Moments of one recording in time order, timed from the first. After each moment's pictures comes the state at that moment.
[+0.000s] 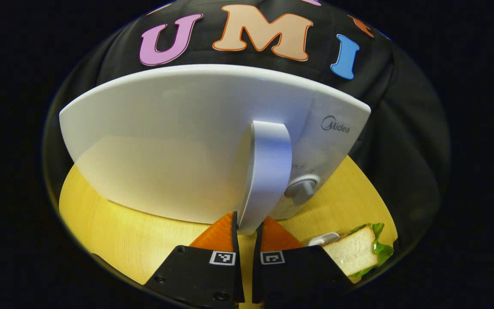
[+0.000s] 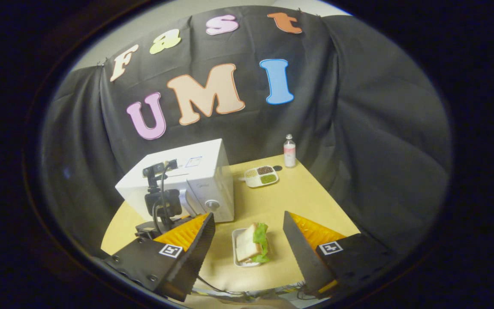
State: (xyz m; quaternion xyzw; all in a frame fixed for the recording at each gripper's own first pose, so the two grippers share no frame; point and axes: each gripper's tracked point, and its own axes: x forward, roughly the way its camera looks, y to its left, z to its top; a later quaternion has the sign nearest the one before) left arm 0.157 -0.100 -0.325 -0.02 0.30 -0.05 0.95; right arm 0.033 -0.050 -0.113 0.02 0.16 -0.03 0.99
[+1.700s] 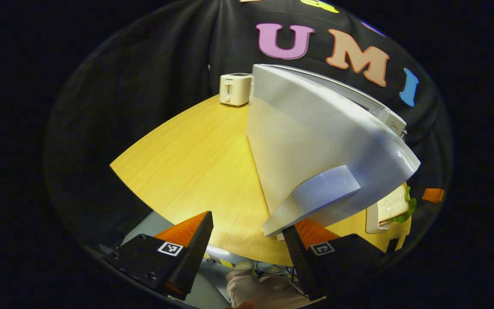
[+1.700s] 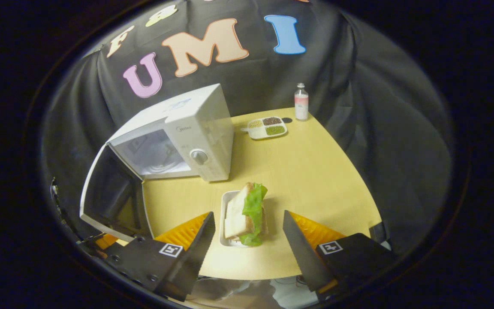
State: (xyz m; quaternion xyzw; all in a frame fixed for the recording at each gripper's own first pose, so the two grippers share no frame) left arm -0.080 0.118 -0.306 -0.11 0.31 0.20 0.92; right arm 0.067 -0.074 -0.242 0.00 0.32 0.02 0.95
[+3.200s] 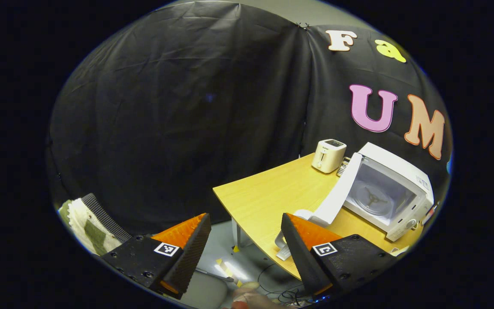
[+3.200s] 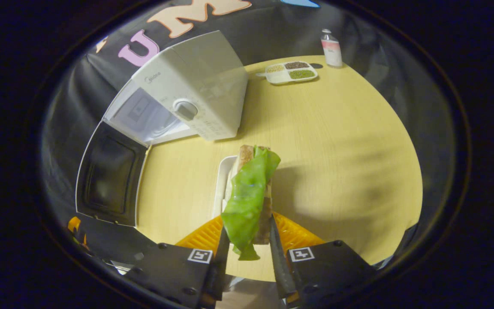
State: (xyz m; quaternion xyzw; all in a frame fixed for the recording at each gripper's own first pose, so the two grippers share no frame) left arm -0.205 0.215 -0.161 -0.10 0.13 0.45 0.88; right arm 0.096 -0.061 -0.333 0.07 0.47 0.11 0.88
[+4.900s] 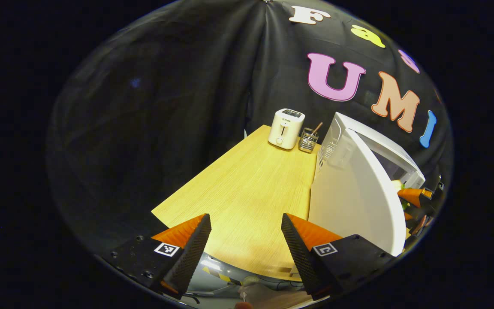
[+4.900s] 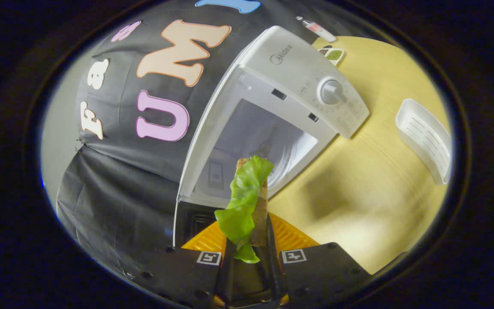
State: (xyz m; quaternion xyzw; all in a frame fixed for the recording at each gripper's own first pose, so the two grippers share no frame) left arm -0.073 0.330 -0.217 -0.10 0.23 0.21 0.95; right arm 0.145 0.245 -0.275 0.41 0.30 0.12 0.85
